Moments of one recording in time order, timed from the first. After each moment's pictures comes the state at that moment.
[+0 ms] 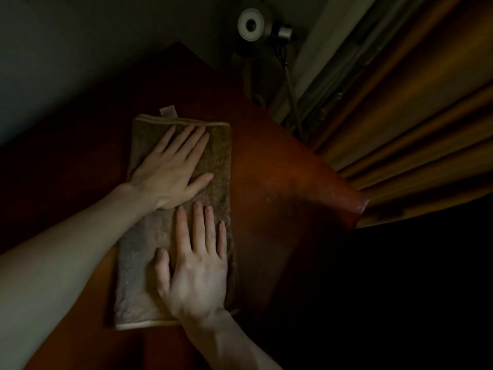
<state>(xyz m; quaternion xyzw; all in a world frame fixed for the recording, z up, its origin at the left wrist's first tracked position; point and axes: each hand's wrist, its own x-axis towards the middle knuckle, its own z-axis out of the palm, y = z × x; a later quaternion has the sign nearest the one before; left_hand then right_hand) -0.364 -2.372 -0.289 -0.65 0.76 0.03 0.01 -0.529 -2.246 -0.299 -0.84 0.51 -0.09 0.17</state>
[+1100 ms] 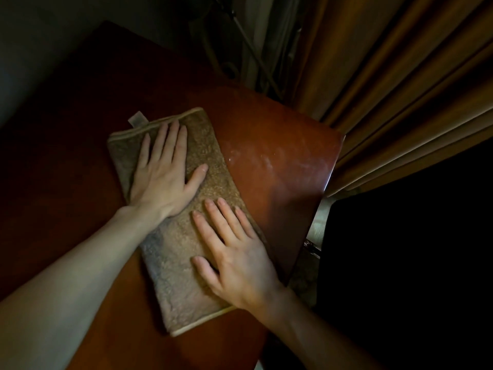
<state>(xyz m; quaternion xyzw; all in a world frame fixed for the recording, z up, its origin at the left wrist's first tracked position) -0.461 -2.342 -0.295 -0.72 0.70 0.01 0.00 -0.664 -2.246 -0.305 -0.89 0.42 -0.09 0.18</state>
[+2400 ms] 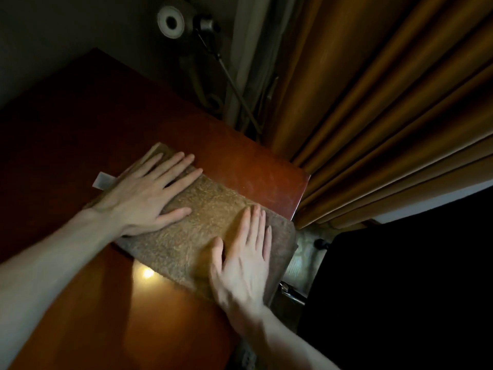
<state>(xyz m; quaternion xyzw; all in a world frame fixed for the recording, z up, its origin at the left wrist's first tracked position) -0.455 -2.371 -0.290 -0.52 0.85 -0.01 0.06 -0.695 -2.289 -0.291 -0.71 0.67 -0.12 0.19</state>
